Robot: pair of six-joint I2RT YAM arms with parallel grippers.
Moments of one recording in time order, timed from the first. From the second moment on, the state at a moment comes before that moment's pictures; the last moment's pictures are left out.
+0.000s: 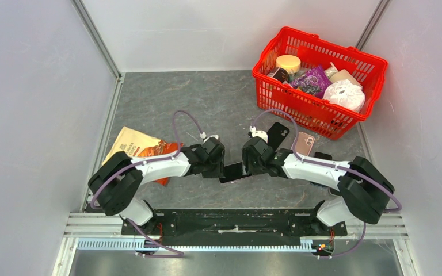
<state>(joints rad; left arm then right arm) -0.87 1.54 0.76 -0.31 -0.05 -0.83 0.85 1.45 0.76 -0.29 0.19 0.67</state>
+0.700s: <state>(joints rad) -0.78 1.61 0.82 -0.26 -0.04 -0.77 0.93 1.51 0.78 -0.34 0.29 0.73</state>
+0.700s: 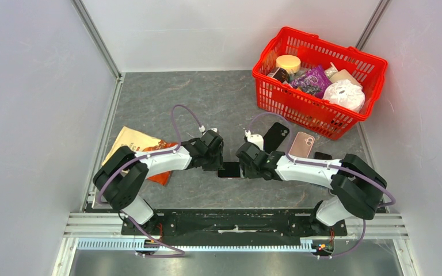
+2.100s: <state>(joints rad) -0.77 1.61 0.80 -0.16 -0.05 -0.76 0.76 1.41 0.72 -0.38 0.07 0.79</state>
